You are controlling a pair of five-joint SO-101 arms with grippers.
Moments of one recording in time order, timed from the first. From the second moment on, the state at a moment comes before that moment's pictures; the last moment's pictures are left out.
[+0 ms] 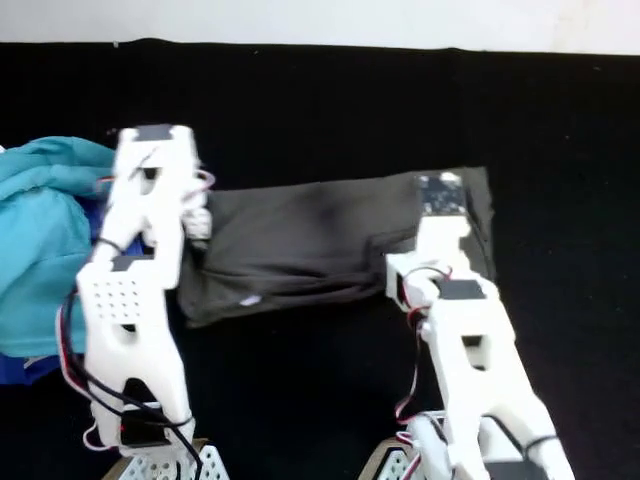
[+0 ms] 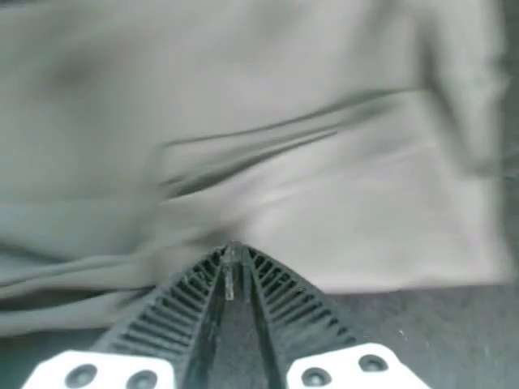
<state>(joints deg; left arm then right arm) -16.0 45.4 -29.8 93.3 -6.7 -7.6 -34.3 63.3 32.5 -1.5</state>
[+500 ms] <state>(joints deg) -10.3 38.5 -40.1 99.9 -10.9 7.4 -28.9 66.9 19.9 -12.9</state>
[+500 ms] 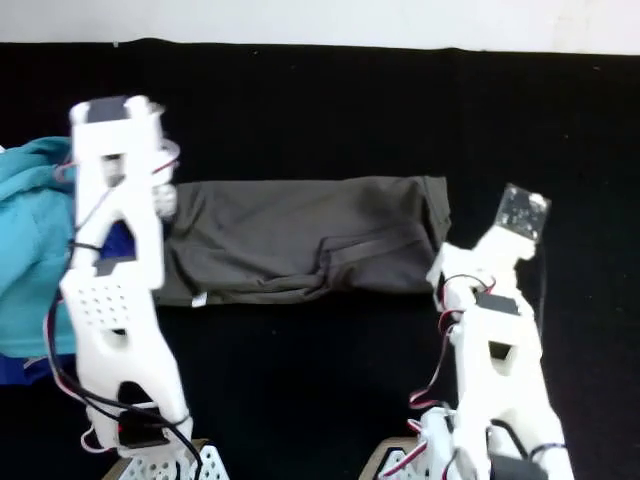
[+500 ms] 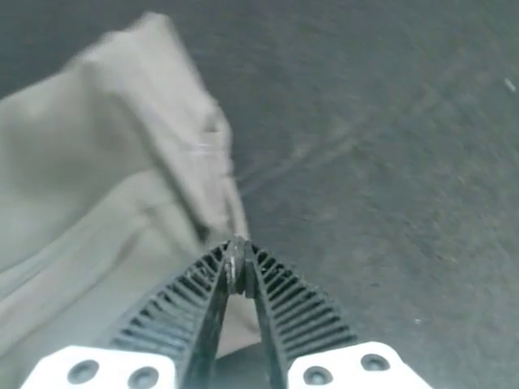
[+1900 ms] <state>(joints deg) 33.5 40.5 -59.0 71.9 -8.0 18.4 -22.0 63.2 18.8 -16.6</state>
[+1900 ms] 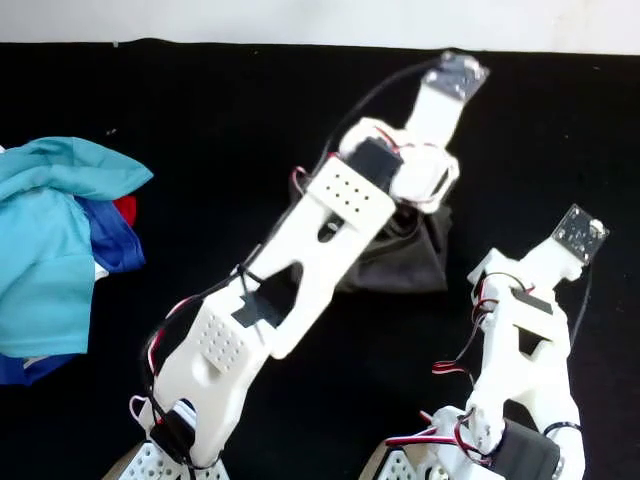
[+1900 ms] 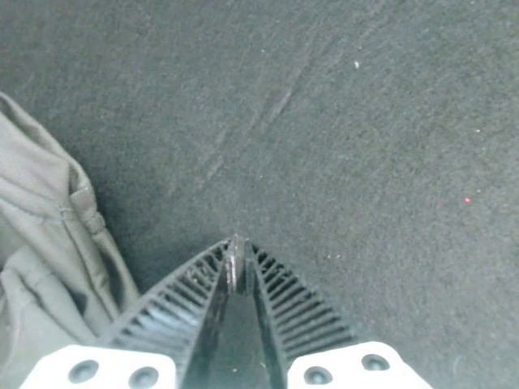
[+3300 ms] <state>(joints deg) 30.6 56.7 -81.6 101.0 -7.4 18.9 -22.0 62.5 18.8 -16.6</state>
